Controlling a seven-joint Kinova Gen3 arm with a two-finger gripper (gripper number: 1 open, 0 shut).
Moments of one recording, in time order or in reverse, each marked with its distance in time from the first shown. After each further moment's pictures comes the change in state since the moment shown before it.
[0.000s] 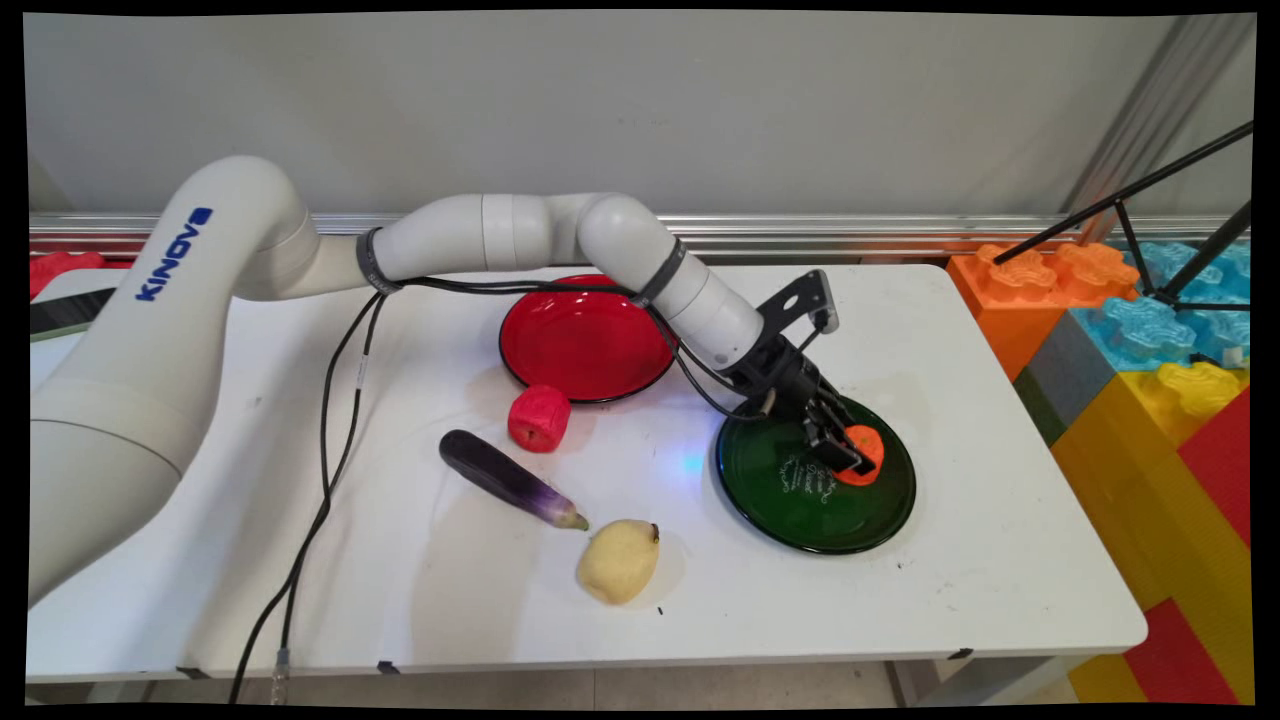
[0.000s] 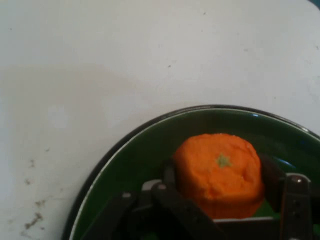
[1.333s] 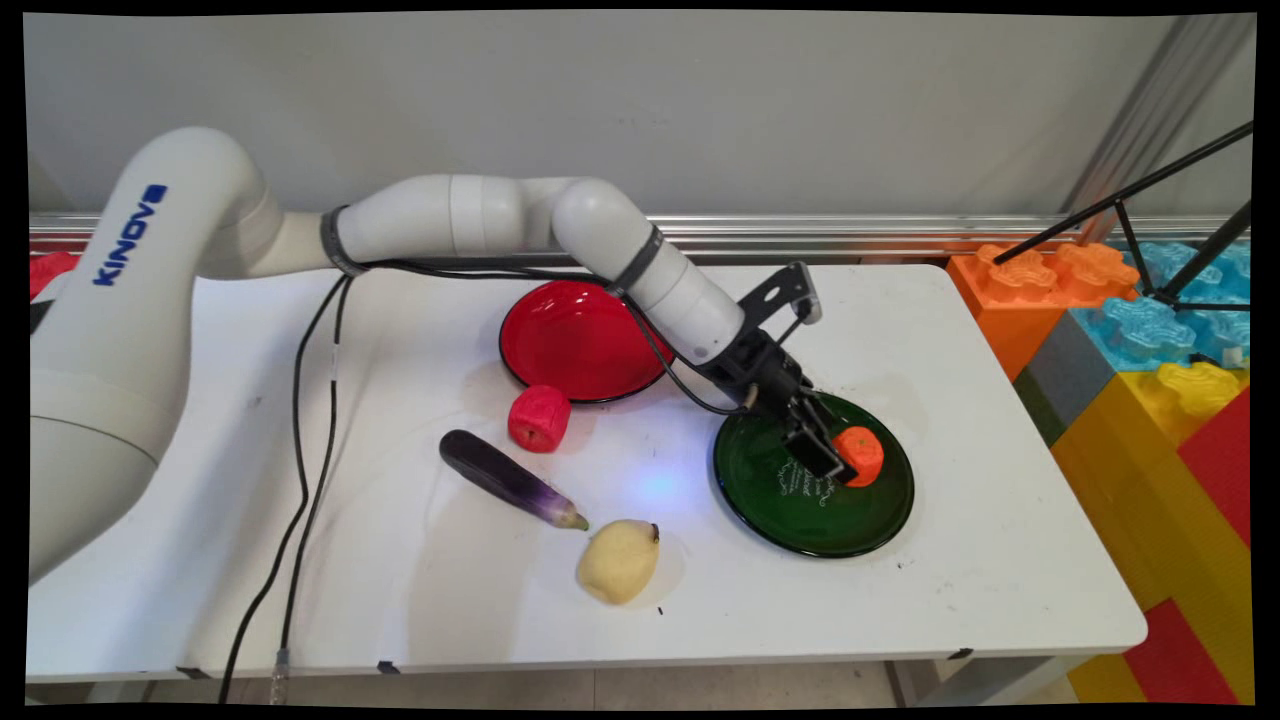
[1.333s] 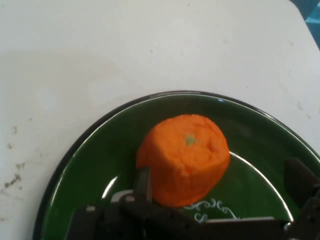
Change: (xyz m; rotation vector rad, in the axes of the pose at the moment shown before) arm -0.002 0.017 -0.024 -0.013 -0.023 -0.067
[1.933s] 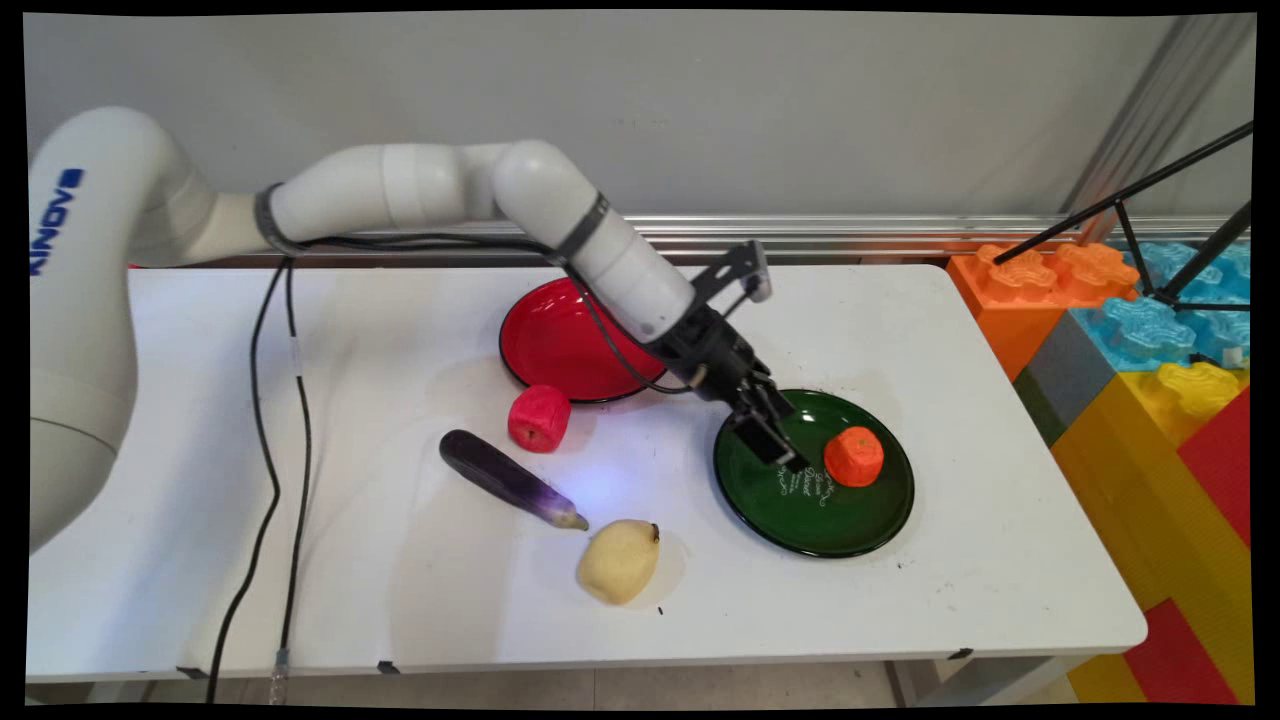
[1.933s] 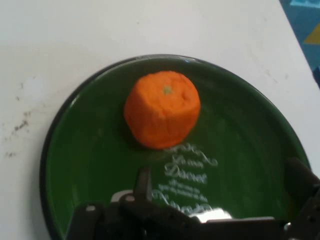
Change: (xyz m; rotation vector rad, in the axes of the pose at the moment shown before) arm -0.012 0.012 -0.055 -0.011 -0.038 -0.002
